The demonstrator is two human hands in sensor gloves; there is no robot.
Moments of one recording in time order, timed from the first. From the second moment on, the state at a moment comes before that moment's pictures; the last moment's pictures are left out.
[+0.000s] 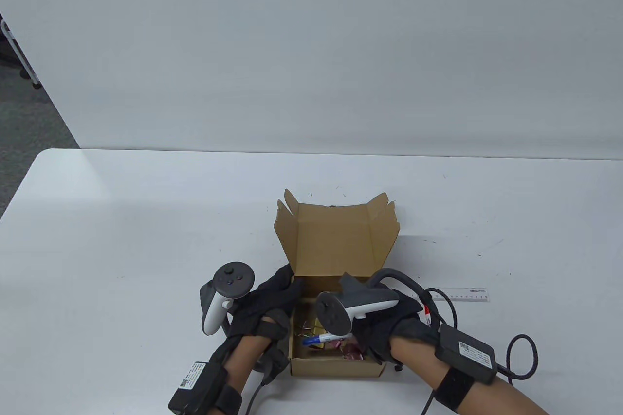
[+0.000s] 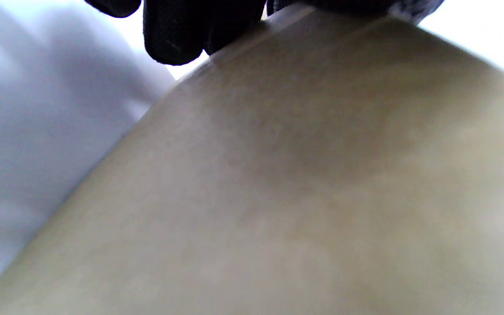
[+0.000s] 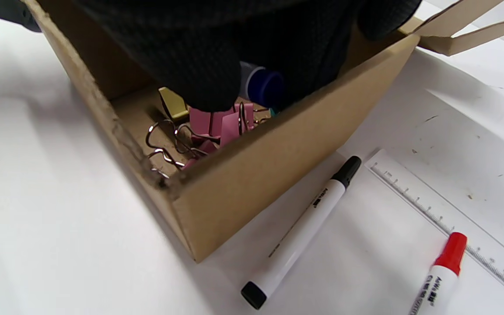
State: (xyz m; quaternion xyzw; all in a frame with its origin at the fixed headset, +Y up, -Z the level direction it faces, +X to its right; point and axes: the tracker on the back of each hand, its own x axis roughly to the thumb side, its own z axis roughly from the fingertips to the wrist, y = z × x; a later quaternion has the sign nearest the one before) left_hand -0.154 -0.755 -0.346 -0.20 -0.05 0.49 0.85; right_hand 0.054 -0.660 -0.306 -0.34 -0.26 -0.89 0.17
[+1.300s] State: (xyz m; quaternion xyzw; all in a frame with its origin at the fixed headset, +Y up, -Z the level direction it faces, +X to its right) left_hand -0.154 -0.755 -0.346 -0.20 -0.05 0.50 0.84; right_hand 0.155 -0.643 -0.296 -0.20 -0.11 -0.97 -0.10
